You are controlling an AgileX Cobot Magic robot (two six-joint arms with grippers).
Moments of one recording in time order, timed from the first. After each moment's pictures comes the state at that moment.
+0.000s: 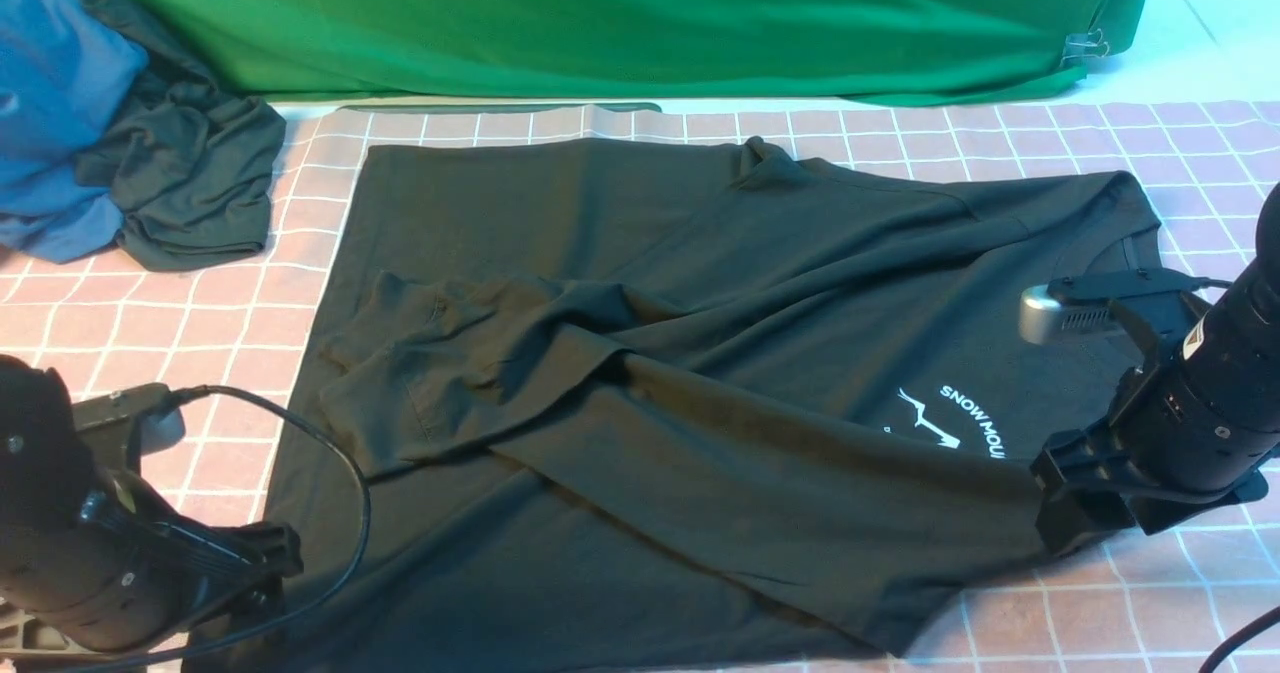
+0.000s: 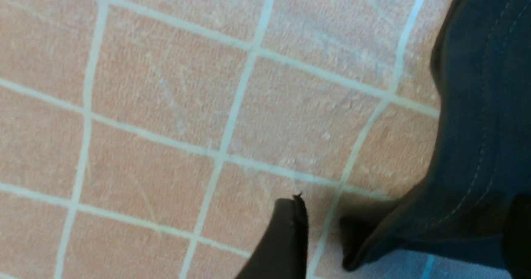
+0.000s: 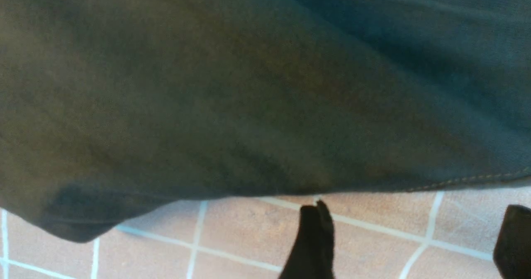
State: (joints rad) right arm 0.18 1.59 -0.92 0.15 0.87 -0.08; left arm -0.07 1.31 -0.59 0.03 0.77 -0.41
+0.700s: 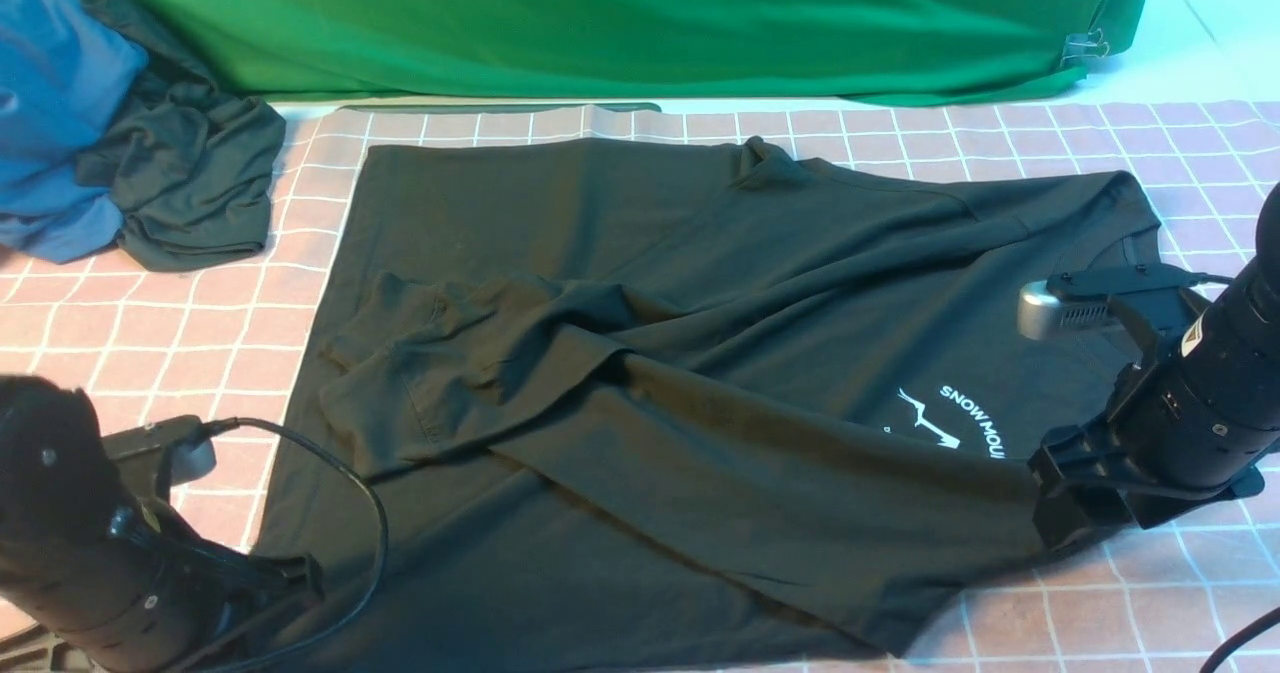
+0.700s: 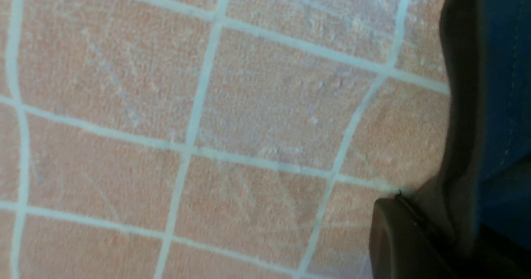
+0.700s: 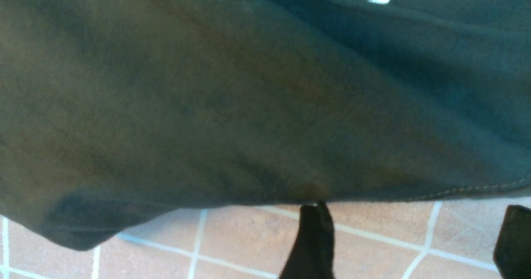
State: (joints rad) right arm 0.18 1.59 -0.92 0.15 0.86 -0.08; left arm -0.07 1.37 -0.59 -0.03 0.78 -0.32
